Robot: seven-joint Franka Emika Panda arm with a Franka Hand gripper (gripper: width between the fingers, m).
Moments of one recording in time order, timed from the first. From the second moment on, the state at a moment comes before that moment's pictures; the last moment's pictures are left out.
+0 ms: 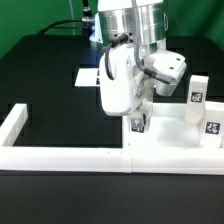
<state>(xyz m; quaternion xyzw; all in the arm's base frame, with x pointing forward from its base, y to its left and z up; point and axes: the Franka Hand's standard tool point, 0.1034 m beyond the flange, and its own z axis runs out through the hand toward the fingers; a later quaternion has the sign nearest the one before) 0.669 -0.006 0.066 -0.54 0.83 0.01 0.10</state>
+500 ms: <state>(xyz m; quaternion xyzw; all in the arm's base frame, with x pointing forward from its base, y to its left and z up) 0.669 -0.004 0.069 -0.65 0.75 0.01 0.09</state>
